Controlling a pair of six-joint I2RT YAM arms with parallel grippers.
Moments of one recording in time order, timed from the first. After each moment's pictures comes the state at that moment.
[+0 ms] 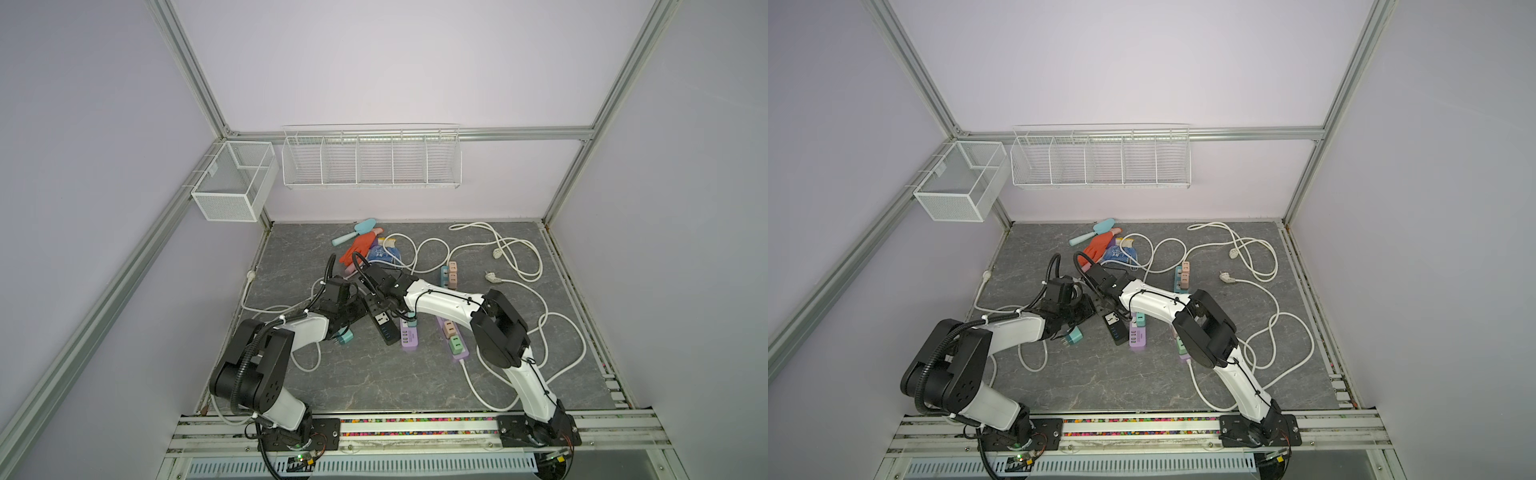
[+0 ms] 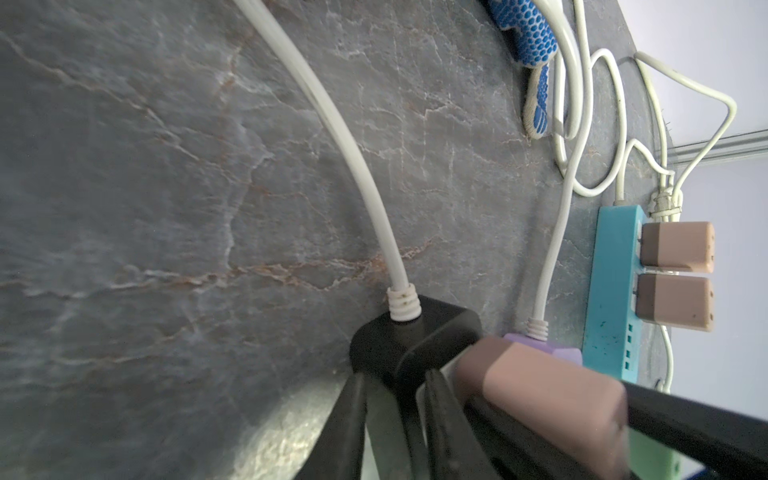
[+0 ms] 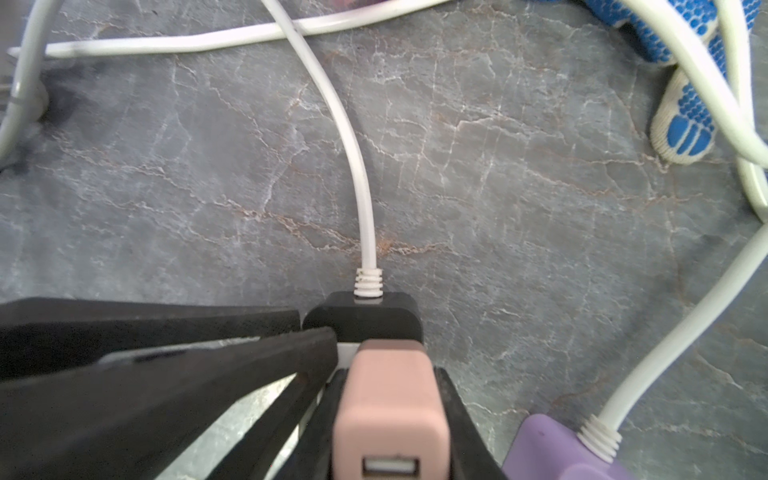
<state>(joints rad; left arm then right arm) -0.38 1.57 0.63 0.13 0.23 -0.79 0.96 2.24 1.79 -0.59 0.17 0.37</state>
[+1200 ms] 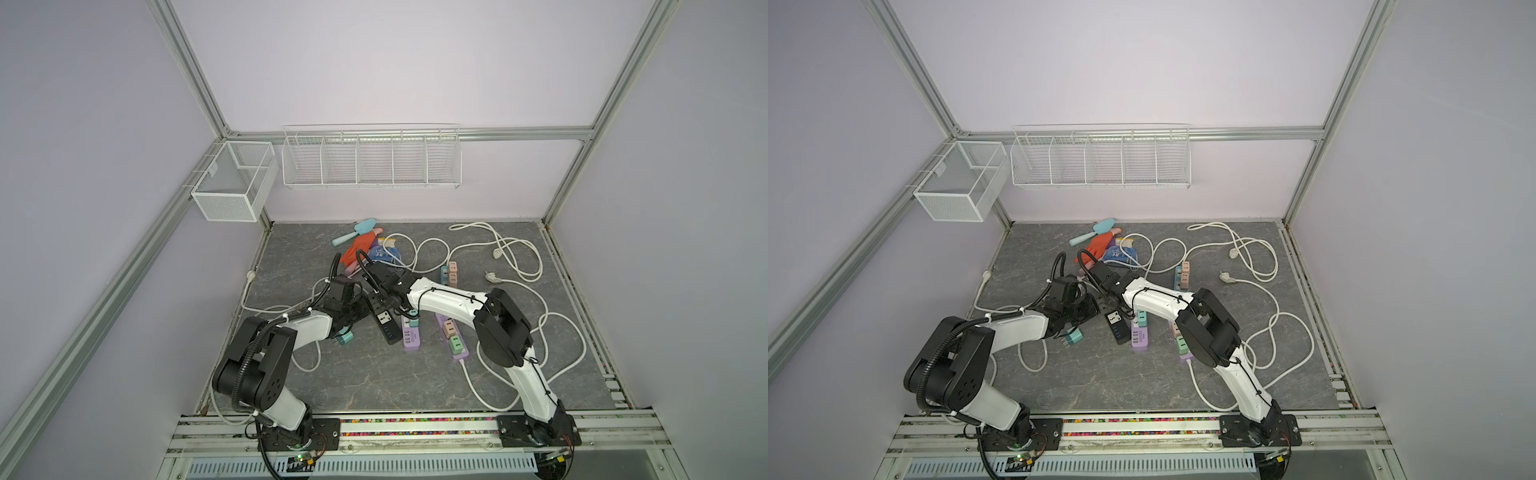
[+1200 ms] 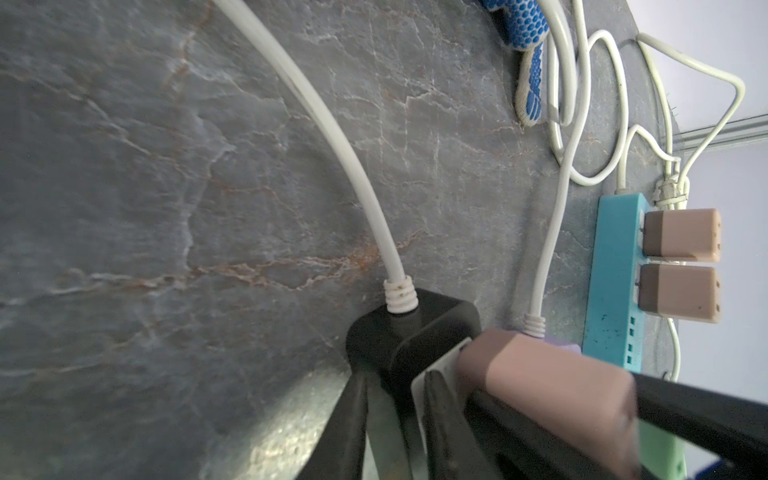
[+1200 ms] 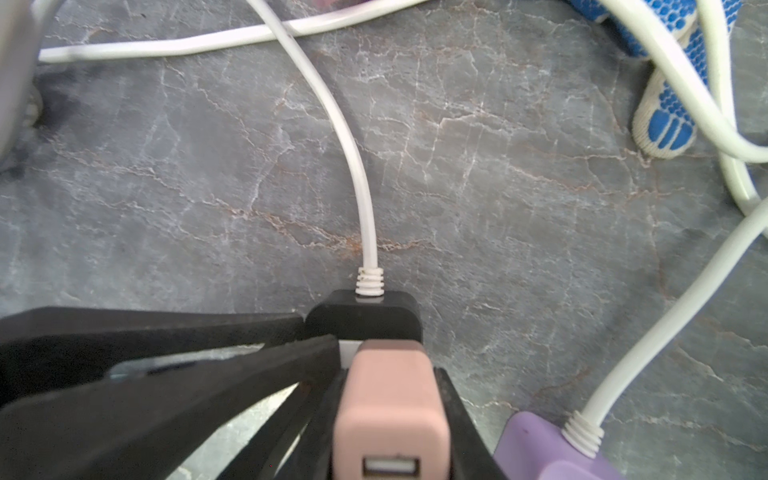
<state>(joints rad) -0.41 1.58 0.66 0.11 0.21 -0.78 0.94 2.22 1.78 -0.59 0.15 0.36</state>
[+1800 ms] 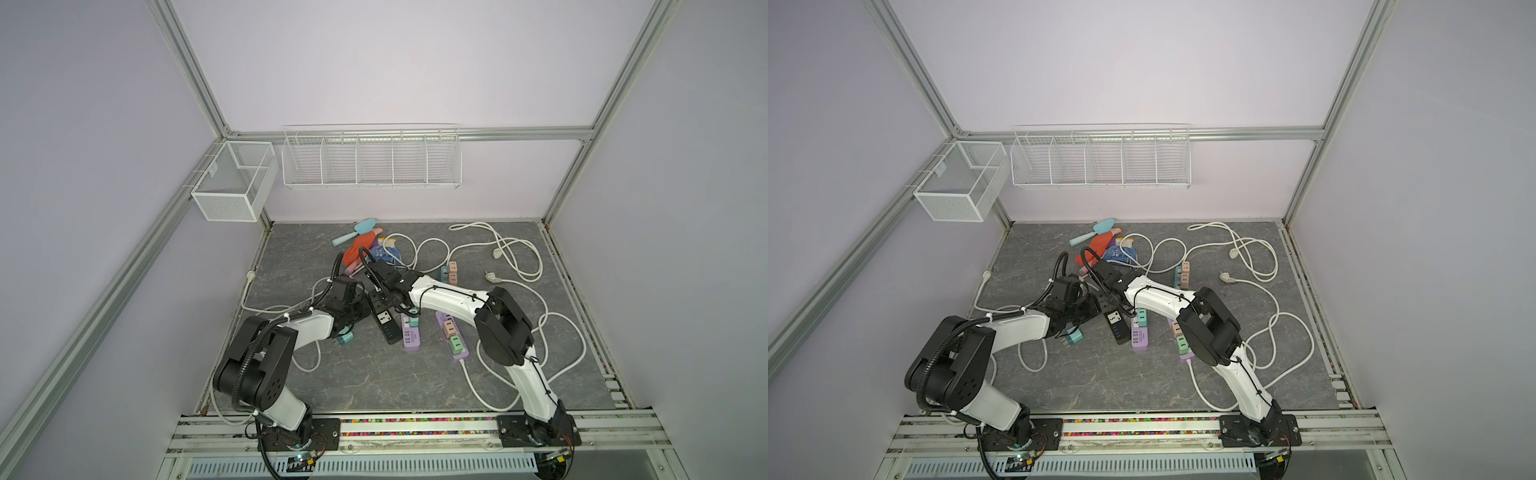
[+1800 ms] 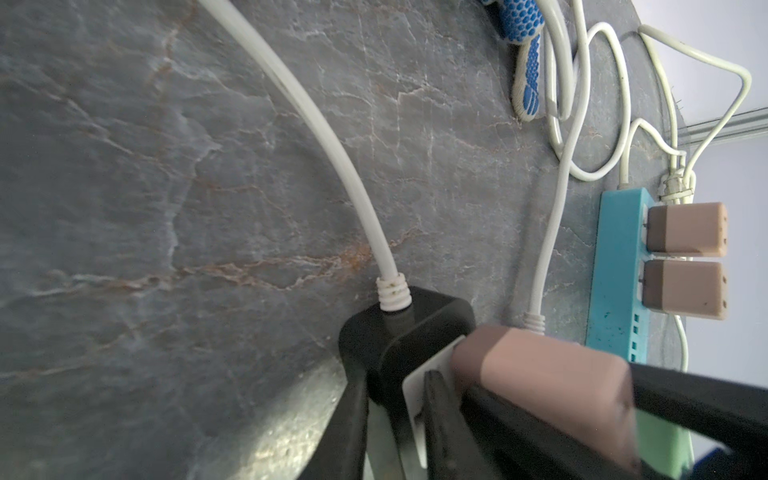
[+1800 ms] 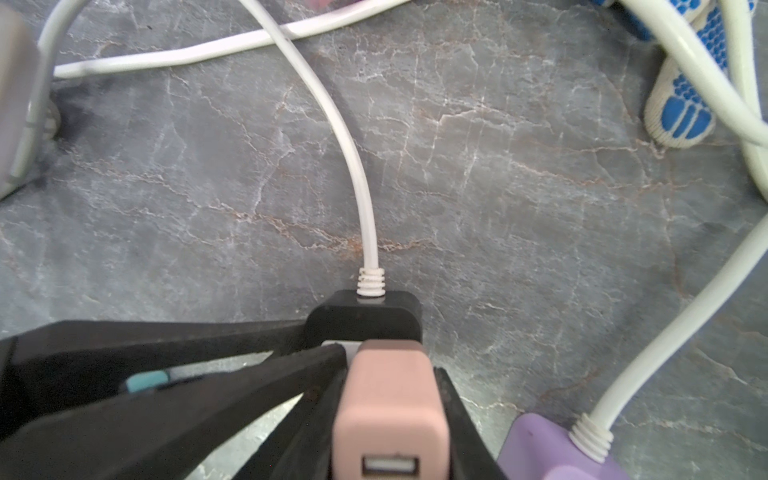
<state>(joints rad) -0.42 1.59 0.67 0.10 0.19 -0.78 0.92 2.22 1.78 -0.59 0.11 0.39</state>
